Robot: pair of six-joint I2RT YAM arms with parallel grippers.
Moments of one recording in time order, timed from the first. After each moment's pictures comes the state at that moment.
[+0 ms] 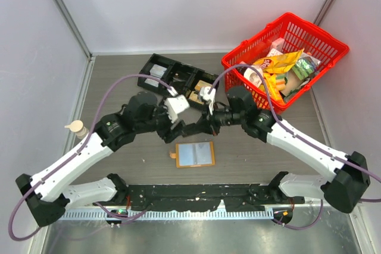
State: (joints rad) left arm -0.87 1.06 1.15 -0.70 0.22 0.24; right arm 0.77 1.16 0.95 -0.23 -0.65 -0.07
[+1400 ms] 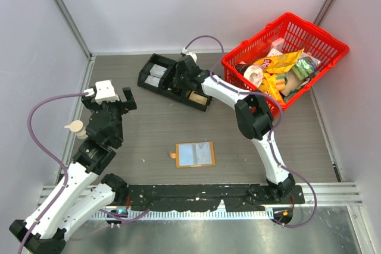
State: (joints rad) left arm -0.55 0.65 0.75 -0.03 -0.77 0.03; right arm 0.67 2.32 1.95 -0.29 0.10 0.61
